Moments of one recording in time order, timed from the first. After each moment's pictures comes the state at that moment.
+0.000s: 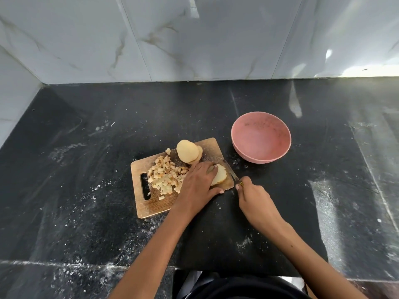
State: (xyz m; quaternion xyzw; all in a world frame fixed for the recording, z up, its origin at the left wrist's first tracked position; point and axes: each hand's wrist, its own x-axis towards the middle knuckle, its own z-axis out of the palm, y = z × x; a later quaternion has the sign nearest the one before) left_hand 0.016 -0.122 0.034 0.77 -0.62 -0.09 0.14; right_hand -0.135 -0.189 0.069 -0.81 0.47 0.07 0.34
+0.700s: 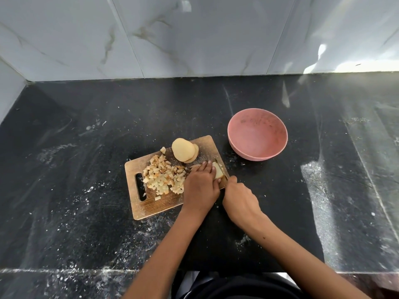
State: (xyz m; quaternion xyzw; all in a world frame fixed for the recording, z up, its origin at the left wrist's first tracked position) left_hand -0.005 -0.132 0.030 0.82 -0.53 -0.12 0.17; right_hand -0.099 -0.176 0.070 -0.78 0.52 0.17 0.29
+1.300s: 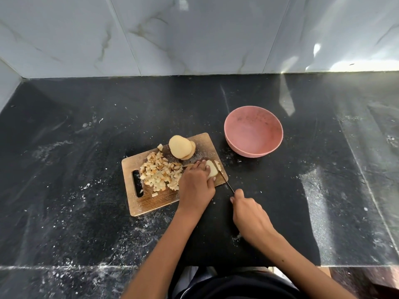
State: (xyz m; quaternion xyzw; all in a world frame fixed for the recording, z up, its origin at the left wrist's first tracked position) left_hand -0.008 -0.124 0.035 0.84 -0.50 -0.11 0.19; right_hand -0.146 -0.160 0.063 -0.80 0.48 0.16 0.32
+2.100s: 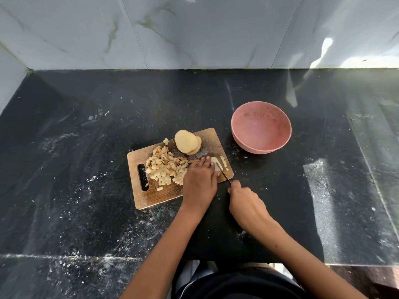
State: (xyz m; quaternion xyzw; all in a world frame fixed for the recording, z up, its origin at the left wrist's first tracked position) left_hand -0.006 -0.119 0.022 0.83 -0.51 -0.09 0.21; right_hand -0.120 -0.164 0.062 -0.80 0.48 0.20 0.28
